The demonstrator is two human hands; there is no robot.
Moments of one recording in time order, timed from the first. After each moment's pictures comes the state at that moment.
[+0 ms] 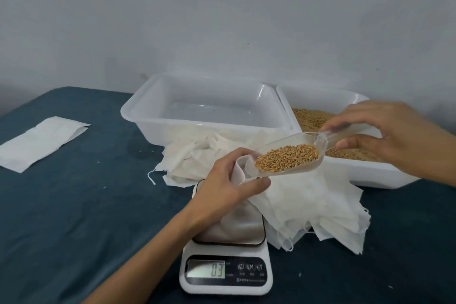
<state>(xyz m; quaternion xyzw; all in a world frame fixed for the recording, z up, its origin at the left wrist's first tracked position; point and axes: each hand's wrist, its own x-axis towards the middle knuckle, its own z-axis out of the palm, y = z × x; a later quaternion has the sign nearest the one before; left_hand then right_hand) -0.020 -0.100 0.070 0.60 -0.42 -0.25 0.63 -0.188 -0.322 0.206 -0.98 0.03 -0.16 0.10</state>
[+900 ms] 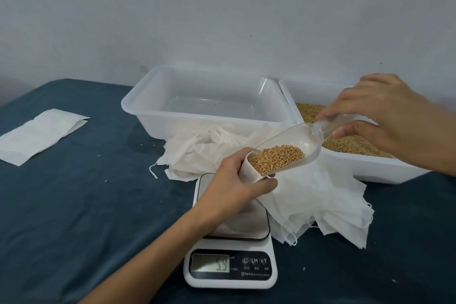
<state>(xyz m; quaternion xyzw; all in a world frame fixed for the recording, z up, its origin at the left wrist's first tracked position) -0.027 -0.104 0.061 0.62 -0.38 -0.27 0.63 -0.174 -0.306 0.217 -0.99 0.03 -0.13 -0.08</state>
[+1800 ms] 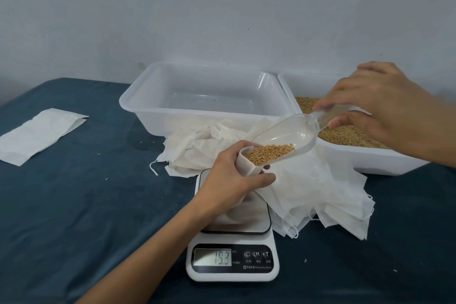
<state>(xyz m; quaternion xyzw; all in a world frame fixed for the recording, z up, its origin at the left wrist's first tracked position) -0.019 -0.104 0.059 0.63 -0.37 -0.27 0.62 -0.168 -0.307 0.210 -0.98 0.01 -0.17 -0.10</state>
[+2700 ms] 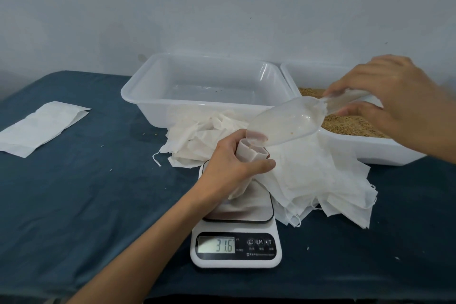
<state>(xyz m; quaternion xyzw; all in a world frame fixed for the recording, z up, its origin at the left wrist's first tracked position) -0.021 -0.100 0.068 0.61 -0.33 -0.29 0.66 -0.174 -0.313 0.198 -0.97 0.01 -0.23 -0.08</state>
